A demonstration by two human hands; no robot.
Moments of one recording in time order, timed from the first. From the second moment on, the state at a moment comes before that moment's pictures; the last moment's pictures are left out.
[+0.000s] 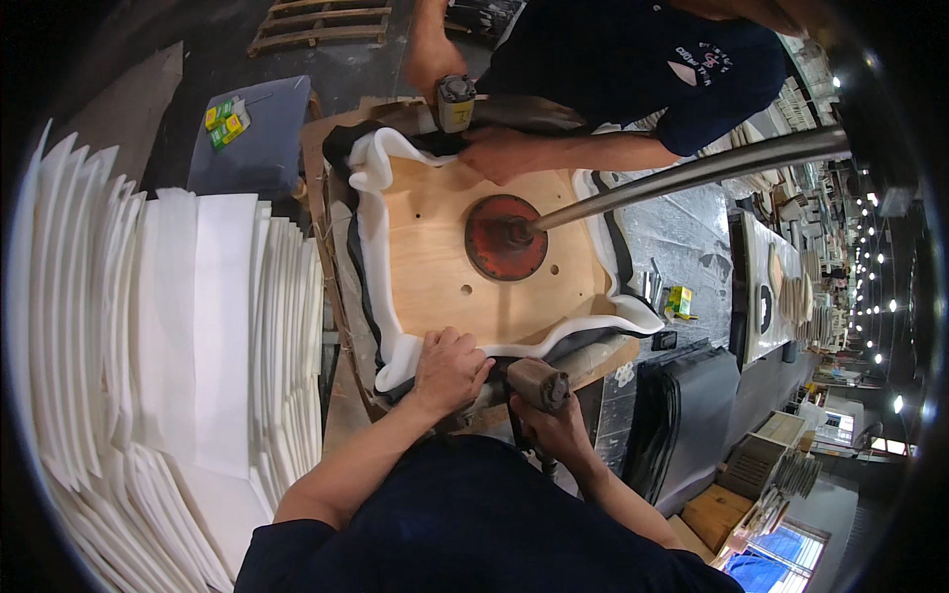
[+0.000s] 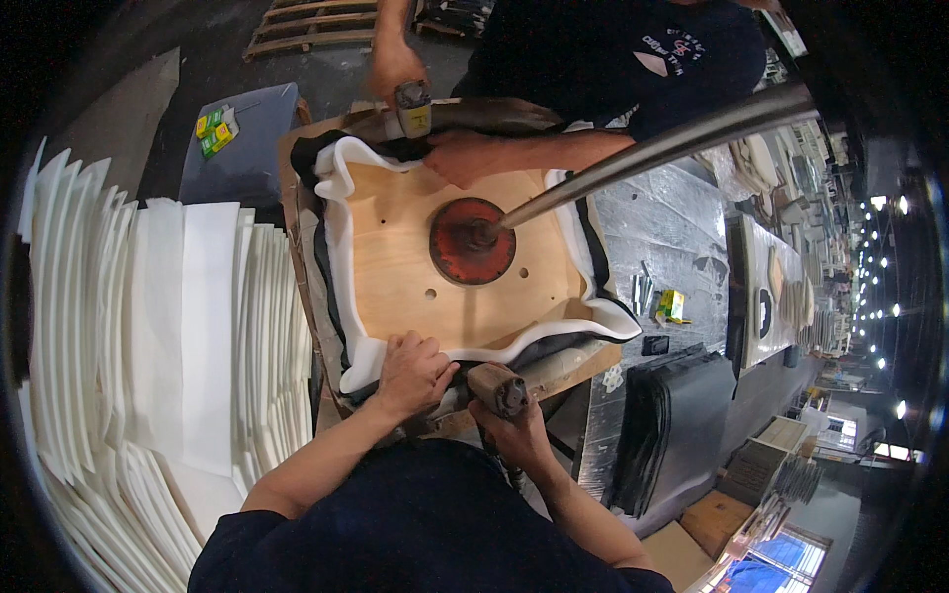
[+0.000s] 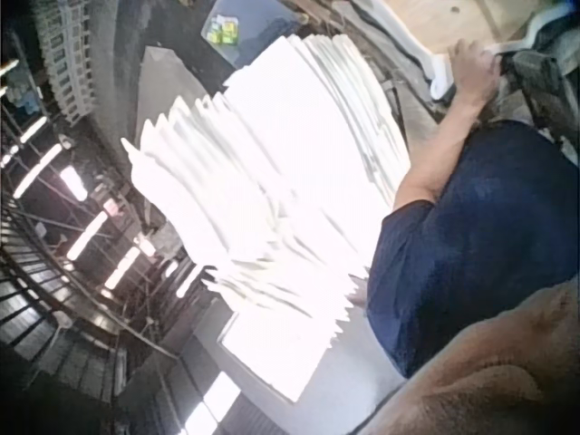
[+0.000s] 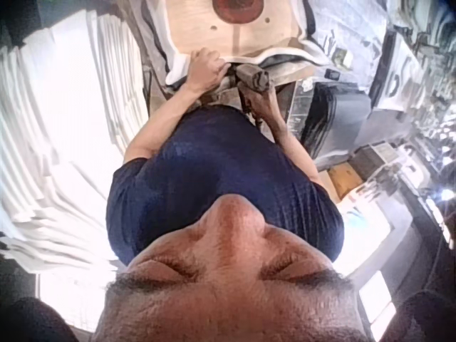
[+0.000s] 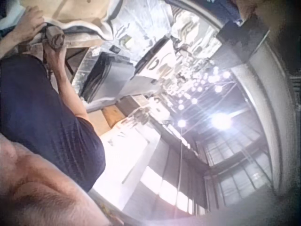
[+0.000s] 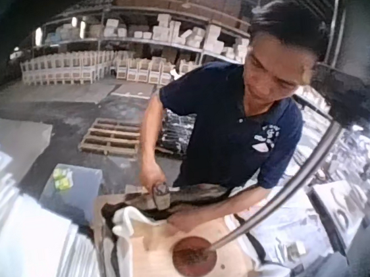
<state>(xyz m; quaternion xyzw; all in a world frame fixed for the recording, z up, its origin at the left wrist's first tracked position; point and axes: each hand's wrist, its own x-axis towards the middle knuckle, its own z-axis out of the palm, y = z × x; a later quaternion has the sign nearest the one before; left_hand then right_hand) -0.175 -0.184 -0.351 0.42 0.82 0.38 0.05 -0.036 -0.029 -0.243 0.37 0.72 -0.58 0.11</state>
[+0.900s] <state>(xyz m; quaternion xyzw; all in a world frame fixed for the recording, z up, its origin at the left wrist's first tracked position) -0.153 -0.086 -0.334 0.50 0.80 0.32 0.09 0.010 0.041 -0.227 0.44 0.69 -0.57 -0.01</state>
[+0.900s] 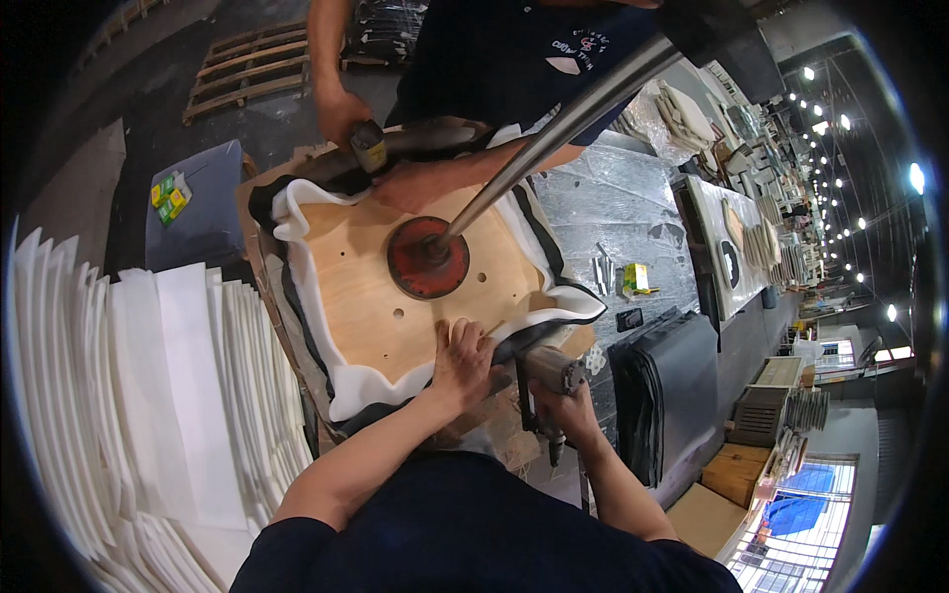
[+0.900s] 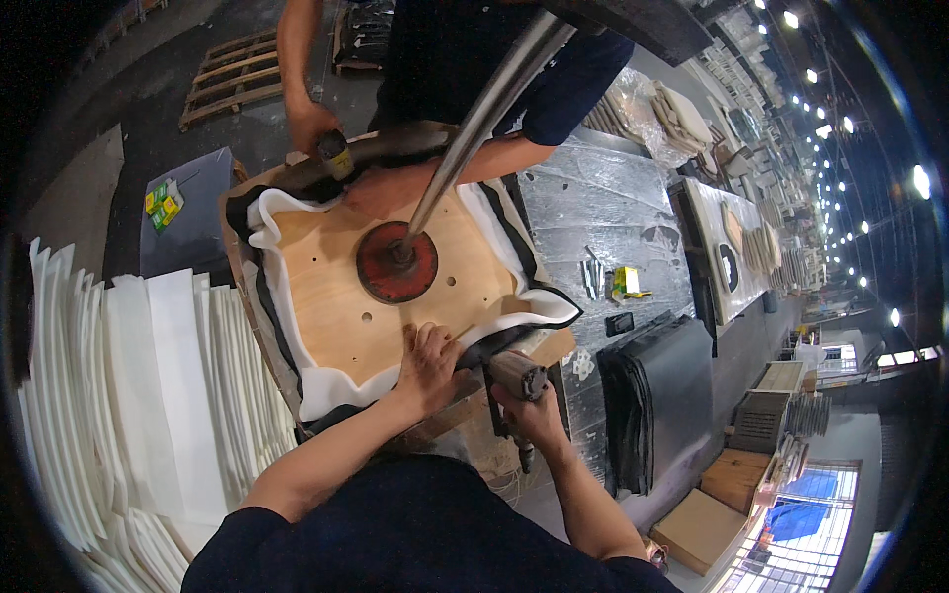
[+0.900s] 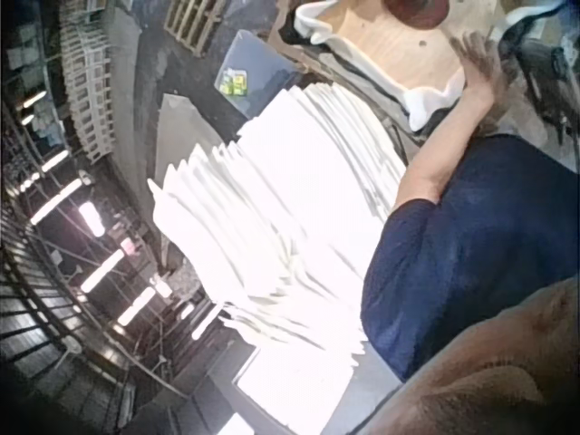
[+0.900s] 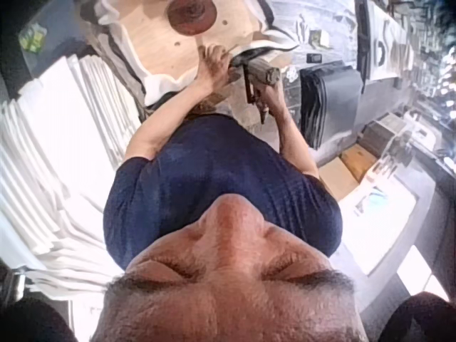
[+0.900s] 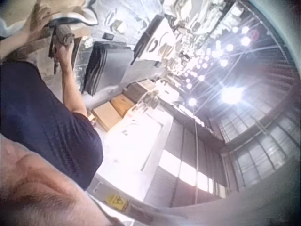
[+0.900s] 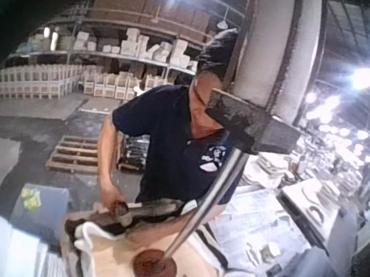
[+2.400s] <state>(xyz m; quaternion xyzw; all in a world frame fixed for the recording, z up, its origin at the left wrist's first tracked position) -0.142 -0.077 -0.356 0.41 0.82 0.38 0.12 -0.030 0.076 -0.246 0.33 0.81 -0.47 0.10</state>
